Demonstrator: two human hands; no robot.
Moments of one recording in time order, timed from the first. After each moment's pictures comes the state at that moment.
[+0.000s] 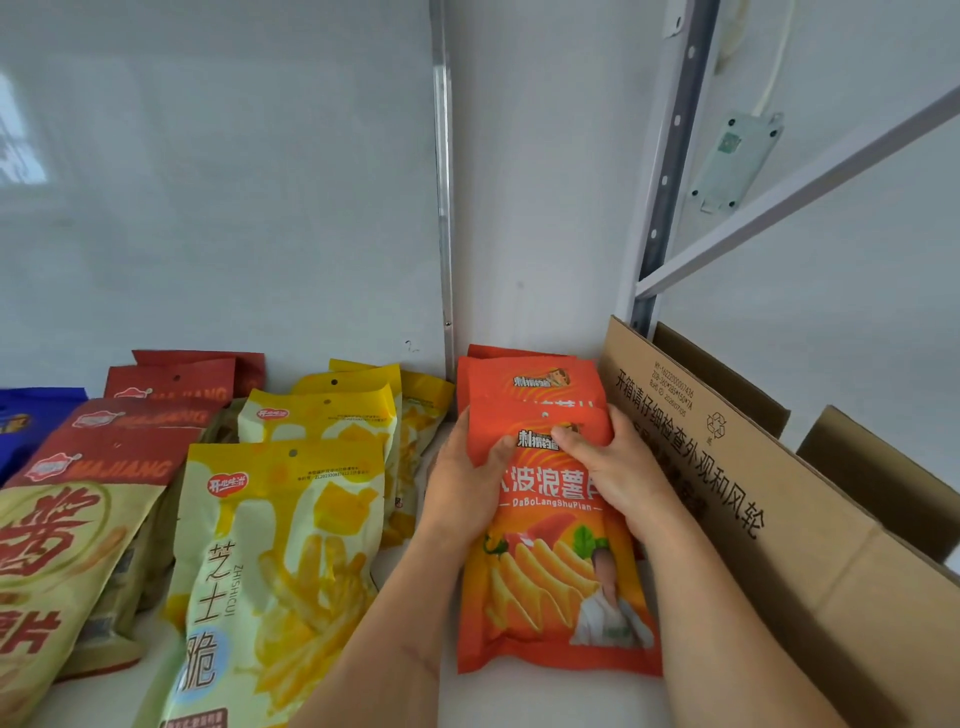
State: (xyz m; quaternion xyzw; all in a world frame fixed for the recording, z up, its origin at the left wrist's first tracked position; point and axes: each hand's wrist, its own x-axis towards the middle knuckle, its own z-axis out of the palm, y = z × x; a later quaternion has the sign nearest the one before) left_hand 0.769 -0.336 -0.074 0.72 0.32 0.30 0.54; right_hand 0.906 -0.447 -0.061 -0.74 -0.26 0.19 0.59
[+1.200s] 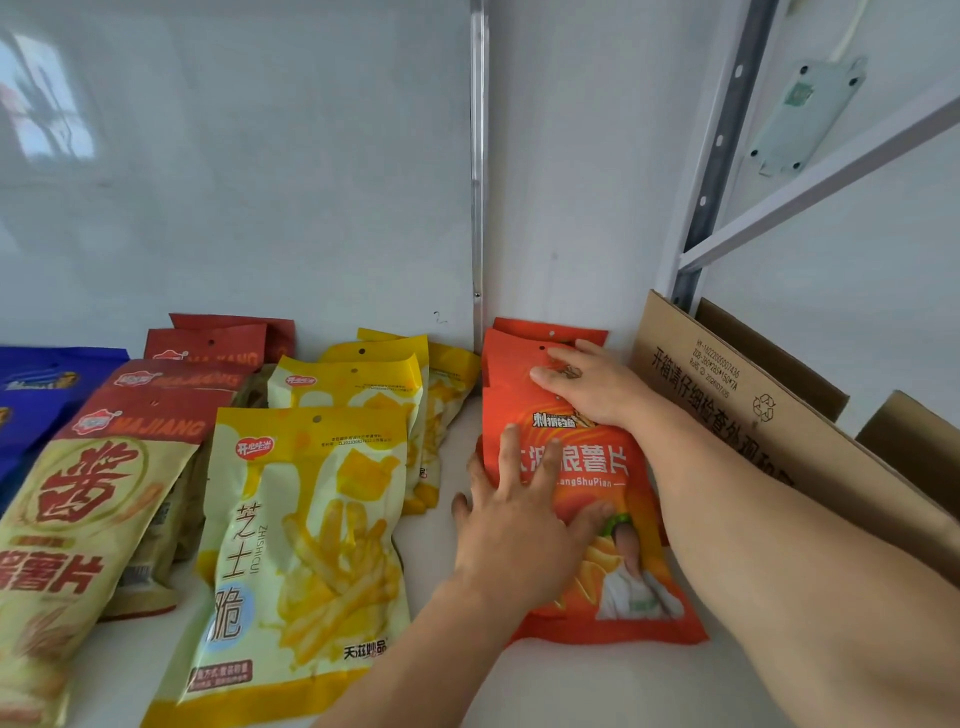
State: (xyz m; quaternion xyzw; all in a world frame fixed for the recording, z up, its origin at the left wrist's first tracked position) left_hand 0.744 -0.393 -0.079 0.92 0.35 0.08 0.18; right_hand 0.946 -0.374 -0.031 -0.85 -0.45 0.10 0.25
